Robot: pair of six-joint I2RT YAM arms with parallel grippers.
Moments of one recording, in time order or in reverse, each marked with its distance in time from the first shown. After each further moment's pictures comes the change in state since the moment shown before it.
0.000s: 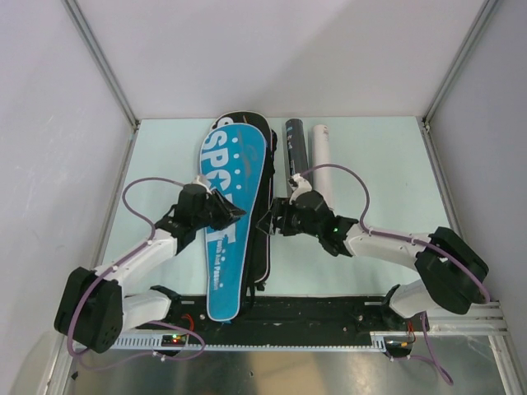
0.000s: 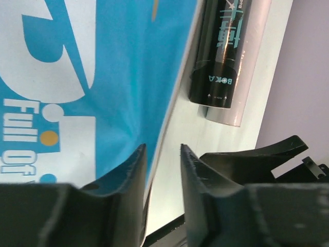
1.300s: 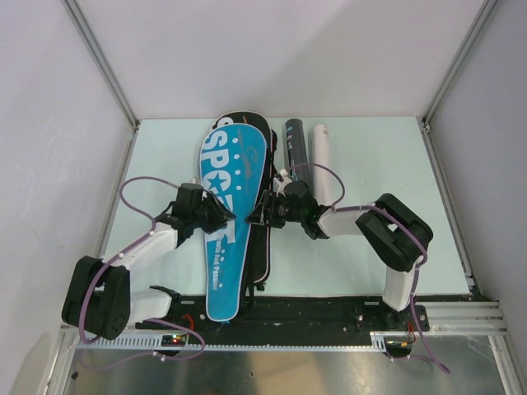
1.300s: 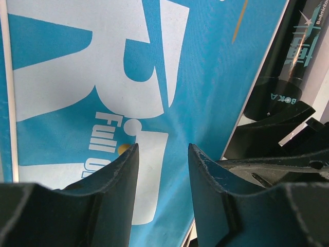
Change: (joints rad) left arm 0.088 0.088 0.016 -0.097 -0.046 0.135; right arm -0.126 0.409 0.135 0.271 -0.308 0.126
